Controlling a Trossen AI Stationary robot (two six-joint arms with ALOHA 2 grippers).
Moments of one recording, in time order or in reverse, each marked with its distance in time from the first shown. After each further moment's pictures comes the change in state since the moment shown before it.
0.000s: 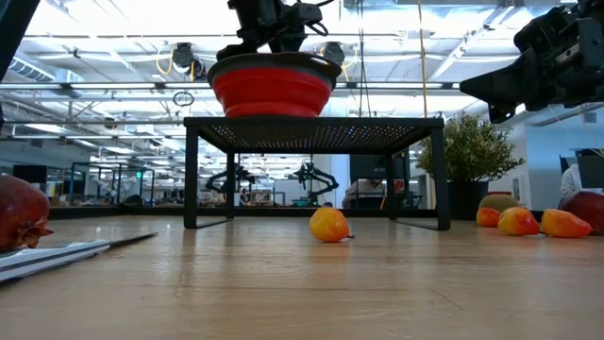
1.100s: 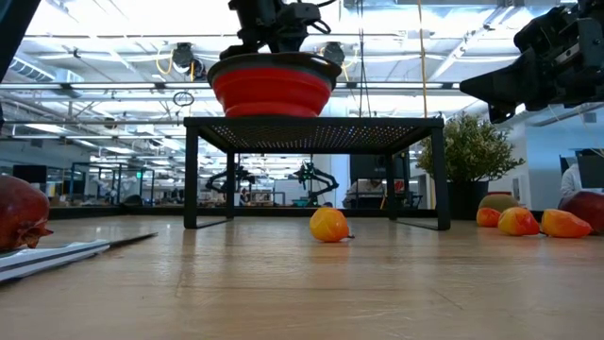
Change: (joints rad) left arm 0.002 0.008 0.002 -0.001 0.006 0.069; right arm 0.000 0.000 0.000 0.000 0.000 0.000
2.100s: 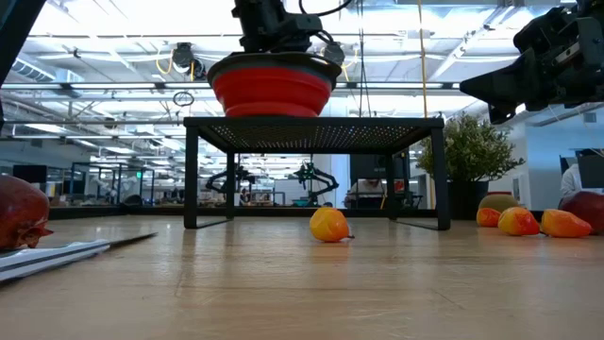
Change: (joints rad) left arm 0.005 0.021 0.000 -0.005 0.005 0.016; right arm 0.000 0.000 0.000 -0.001 0.000 0.014
